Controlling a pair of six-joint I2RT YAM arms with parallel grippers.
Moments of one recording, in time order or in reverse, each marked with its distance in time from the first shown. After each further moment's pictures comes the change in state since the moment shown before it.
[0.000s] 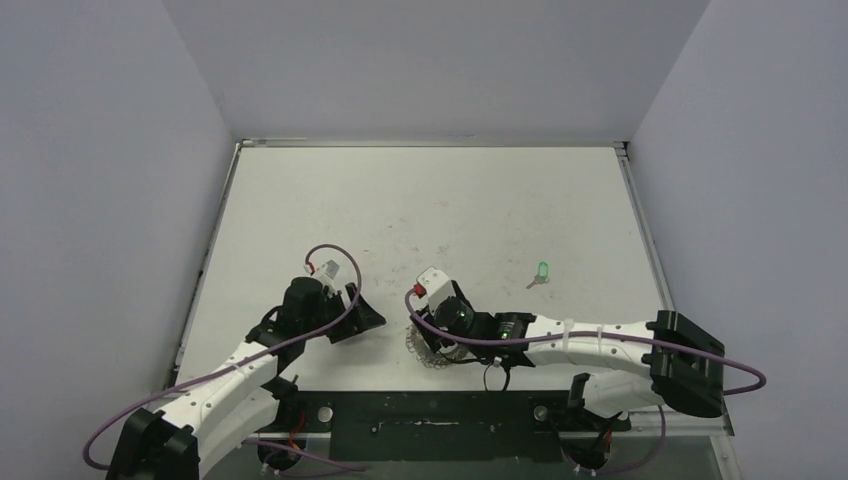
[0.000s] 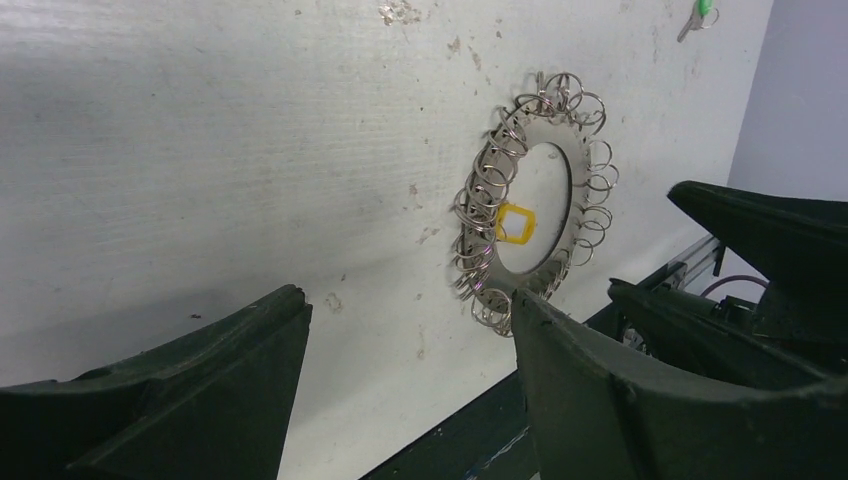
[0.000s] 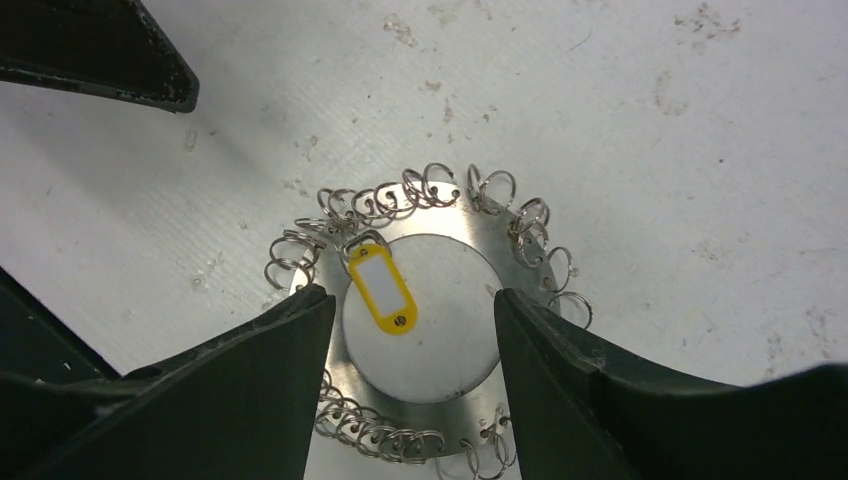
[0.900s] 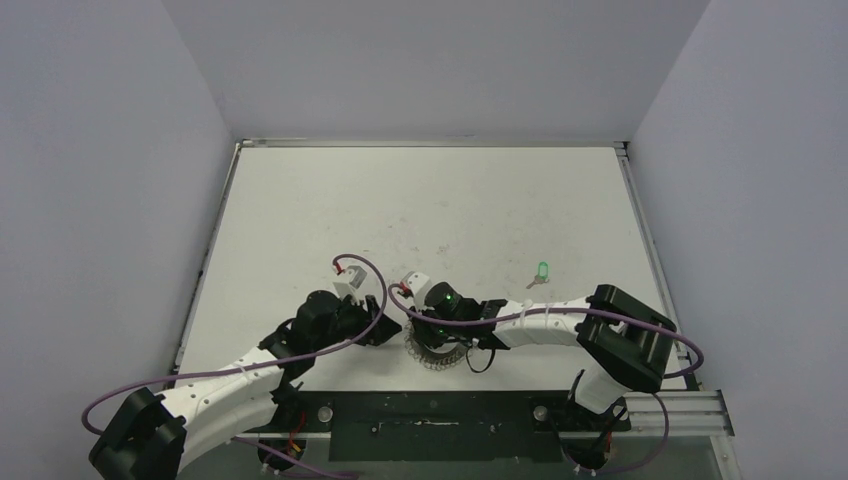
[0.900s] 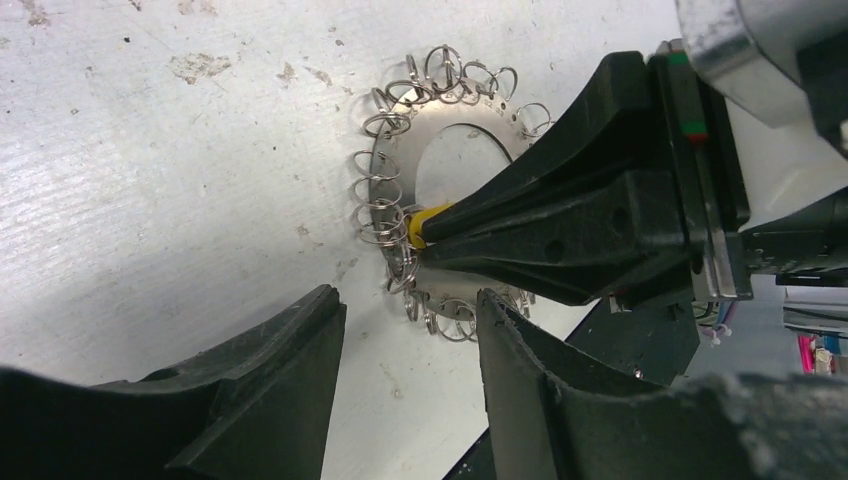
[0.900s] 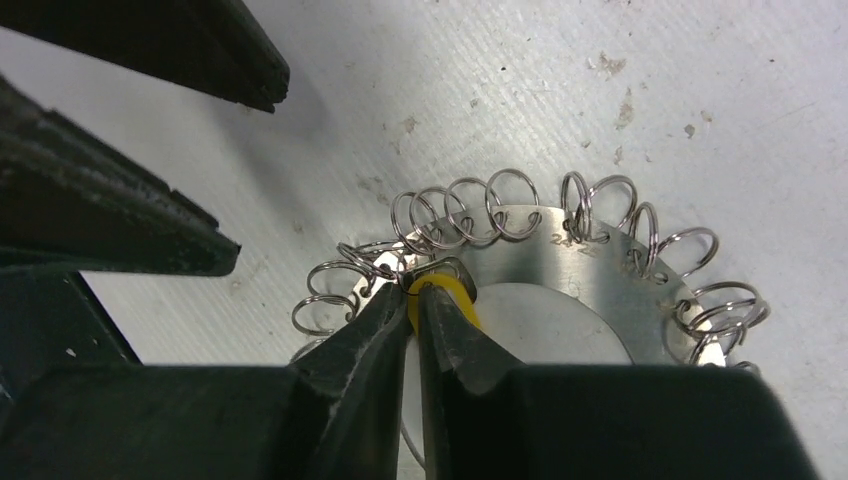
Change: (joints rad) left arm -0.255 0.021 -0.104 0.375 -0.104 0.137; right arm -0.151 0.286 0.005 0.214 -0.473 -0.050
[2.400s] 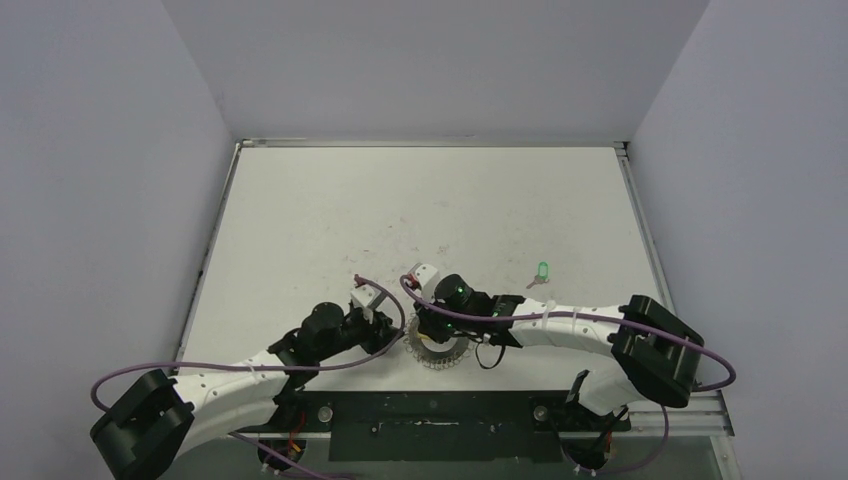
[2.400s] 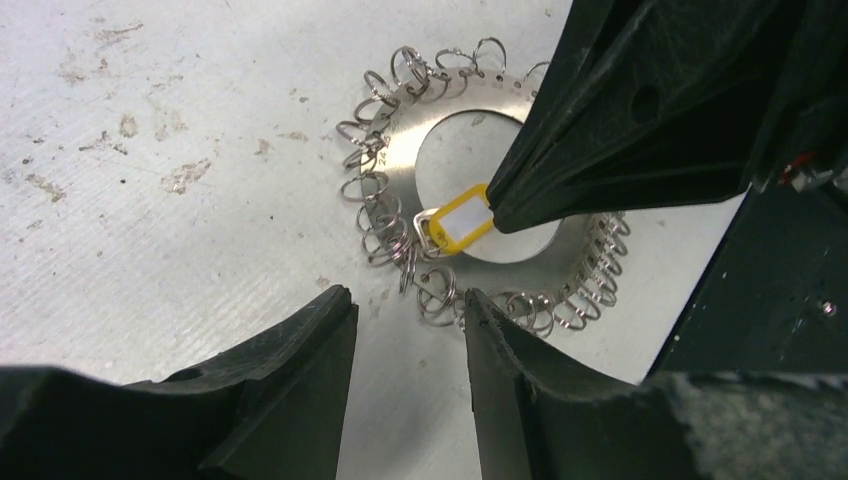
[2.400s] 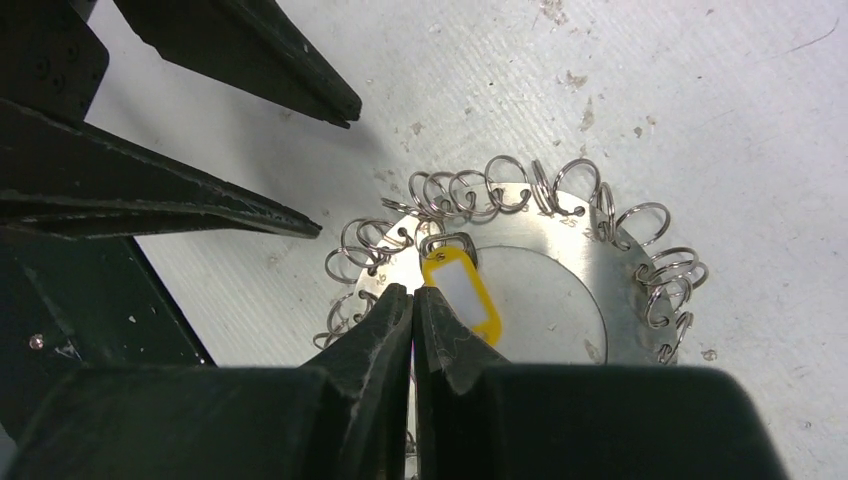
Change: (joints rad) left arm -0.118 0.043 -0.104 0.261 -0.063 0.433; right arm -0.023 -0.123 0.014 -0.102 -0.026 -0.003
